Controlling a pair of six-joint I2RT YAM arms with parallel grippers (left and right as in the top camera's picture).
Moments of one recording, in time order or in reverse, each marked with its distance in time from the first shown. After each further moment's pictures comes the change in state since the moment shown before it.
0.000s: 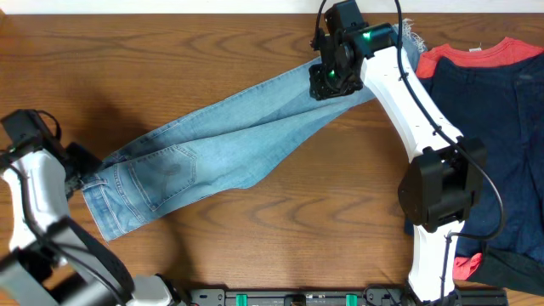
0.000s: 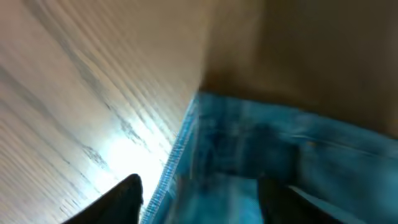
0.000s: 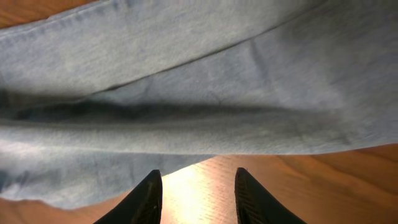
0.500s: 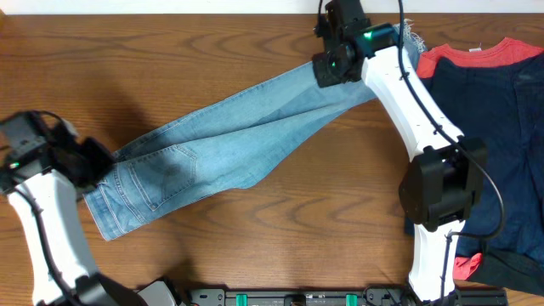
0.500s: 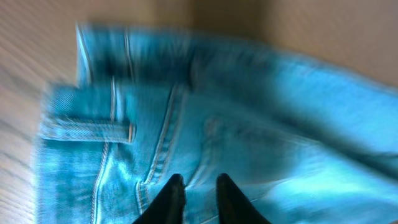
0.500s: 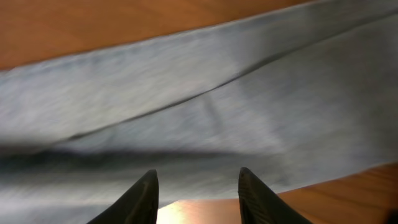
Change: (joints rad) left arm -0.058 -0.186 -0.062 -0.138 0.274 0.067; right arm -0.023 0.005 -0.002 0.140 0.158 -0.024
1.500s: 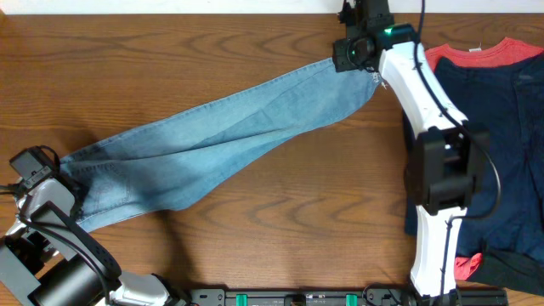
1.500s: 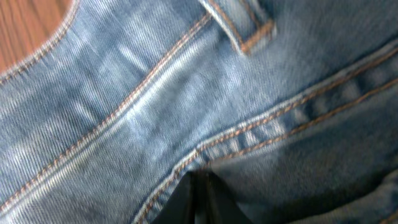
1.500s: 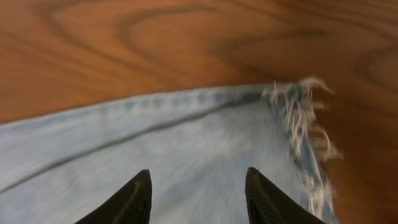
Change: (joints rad) left arm 0.185 0.295 -0.223 0.613 -0.531 -0.153; right arm -0.105 0.128 -0.002 0.245 -0.020 -0.069
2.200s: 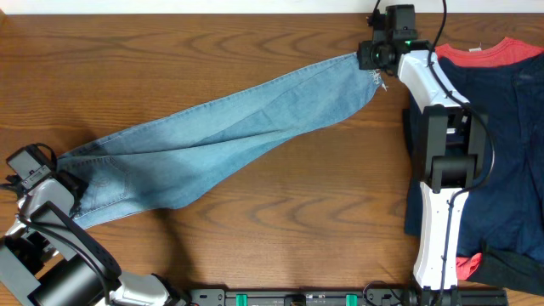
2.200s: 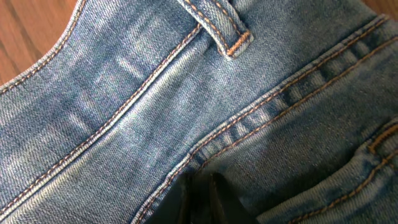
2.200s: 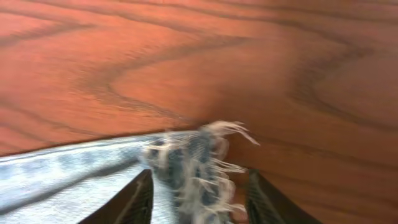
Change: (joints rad) left arm 0.000 0.000 0.000 0.046 0.067 0.080; right arm -0.159 0.180 -0.006 0.266 -0.117 -0.030
